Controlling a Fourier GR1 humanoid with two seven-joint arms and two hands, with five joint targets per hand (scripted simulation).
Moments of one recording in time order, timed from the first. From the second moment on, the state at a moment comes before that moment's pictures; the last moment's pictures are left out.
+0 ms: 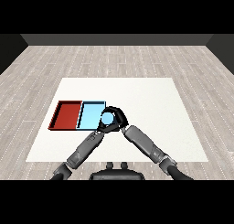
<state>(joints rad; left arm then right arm) -0.46 0.05 -0.54 -1.00 0.22 0.53 -0.43 -0.61 -0.03 0.62 -1.20 -0.31 -0.37 -0.32</state>
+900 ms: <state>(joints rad) -0.46 0.01 -0.51 -0.97 0.33 0.46 -0.42 -0.56 -0.01 0.56 -1.23 -0.38 -0.32 -0.30</state>
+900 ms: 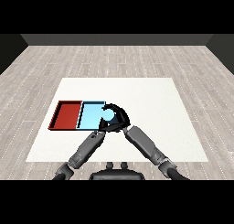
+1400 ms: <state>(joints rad) -0.47 0.01 -0.51 -0.95 0.33 0.47 -0.43 -0.52 0.00 0.53 -1.27 -0.34 -0.29 -0.28</state>
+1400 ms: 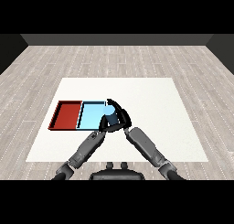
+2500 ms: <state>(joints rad) -0.47 0.05 -0.38 -0.92 0.19 0.44 -0.39 -0.17 -0.15 0.25 -1.72 -0.39 -0.14 -0.22</state>
